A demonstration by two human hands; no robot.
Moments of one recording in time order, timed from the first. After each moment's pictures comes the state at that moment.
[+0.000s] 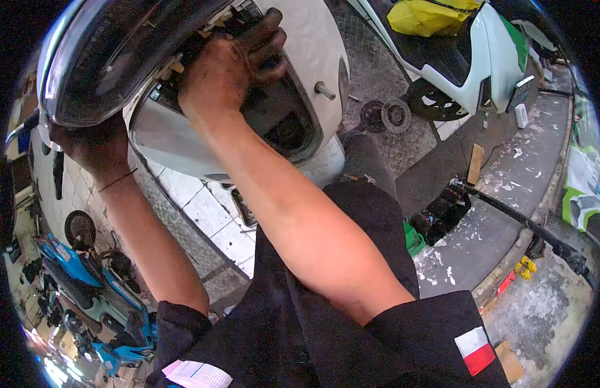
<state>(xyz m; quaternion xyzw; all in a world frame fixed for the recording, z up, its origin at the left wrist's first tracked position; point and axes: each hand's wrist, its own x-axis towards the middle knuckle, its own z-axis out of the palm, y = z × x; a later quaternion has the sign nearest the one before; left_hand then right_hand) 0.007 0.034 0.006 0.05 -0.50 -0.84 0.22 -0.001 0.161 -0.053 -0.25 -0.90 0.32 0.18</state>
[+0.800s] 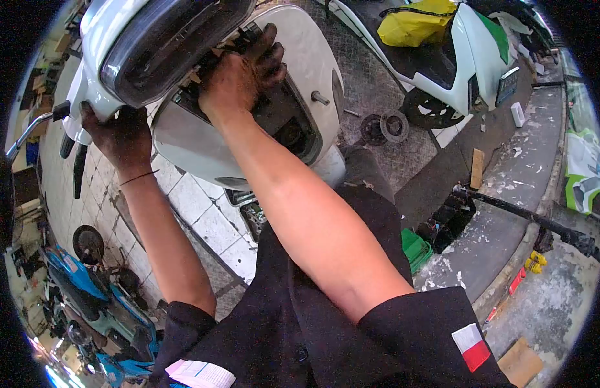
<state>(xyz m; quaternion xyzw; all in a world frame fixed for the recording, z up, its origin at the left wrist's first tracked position) 0.015 0.029 0.005 0.07 -0.43 -0.89 0.14 0.007 0.168 -0.046 -0.20 -0.90 0.34 0.17</state>
